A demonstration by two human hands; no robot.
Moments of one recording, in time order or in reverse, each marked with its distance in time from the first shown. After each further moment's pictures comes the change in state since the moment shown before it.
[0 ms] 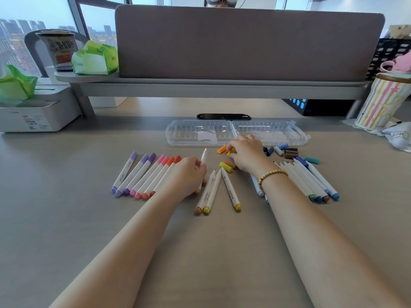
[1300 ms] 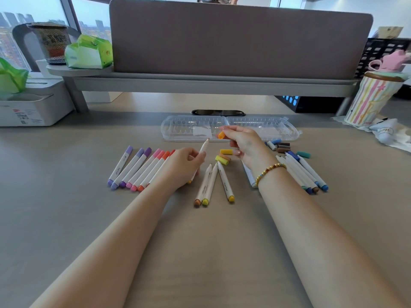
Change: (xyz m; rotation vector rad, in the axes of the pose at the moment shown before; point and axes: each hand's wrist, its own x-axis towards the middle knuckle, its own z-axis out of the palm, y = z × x) left_hand -0.001 -0.004 -0.002 -0.219 0.023 0.064; right_hand -0.020 -0.018 -0.022 1.369 0.029 0.409
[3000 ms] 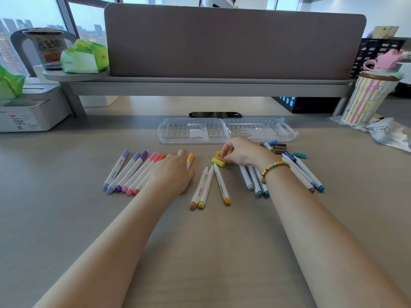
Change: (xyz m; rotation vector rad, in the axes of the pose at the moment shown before) left_hand -0.006 0.006 -0.005 0.797 0.029 0.031; right_hand -0.018 -0.017 -0.012 -1.115 -0.252 -0.113
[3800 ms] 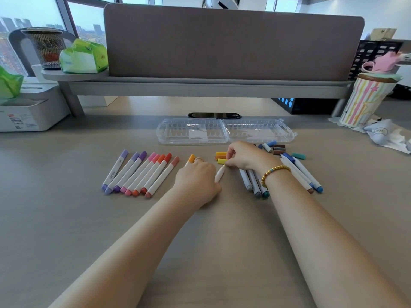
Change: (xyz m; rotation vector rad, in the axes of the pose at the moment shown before) left_hand -0.017 0.044 -0.005 -0.030 -0.101 0.191; right_hand 0.004 0.010 0.004 -0.118 0.017 0.031
